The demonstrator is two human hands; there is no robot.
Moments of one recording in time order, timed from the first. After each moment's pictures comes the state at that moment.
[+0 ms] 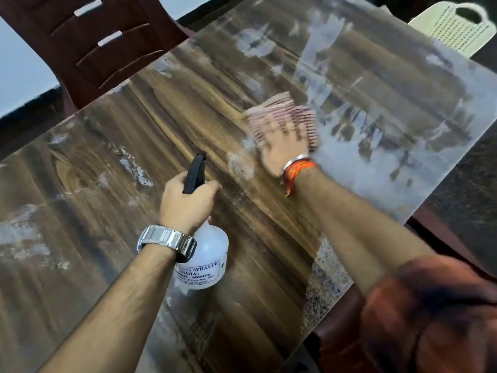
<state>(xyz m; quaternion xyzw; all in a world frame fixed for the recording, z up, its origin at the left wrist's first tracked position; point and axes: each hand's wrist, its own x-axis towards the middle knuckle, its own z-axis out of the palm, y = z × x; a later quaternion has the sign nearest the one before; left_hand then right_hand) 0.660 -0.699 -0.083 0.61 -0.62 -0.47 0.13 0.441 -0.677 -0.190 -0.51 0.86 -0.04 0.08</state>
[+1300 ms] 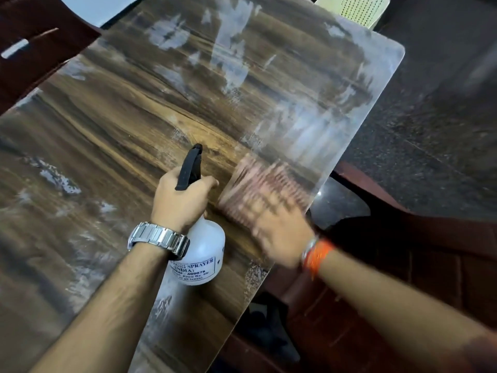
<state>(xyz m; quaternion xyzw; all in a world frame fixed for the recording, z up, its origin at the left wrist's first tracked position) 0.599 -0.605 -0.077 0.53 -0.68 -0.50 0.08 0.499 -0.427 -0.197 -0.58 0.81 -0.04 0.09</state>
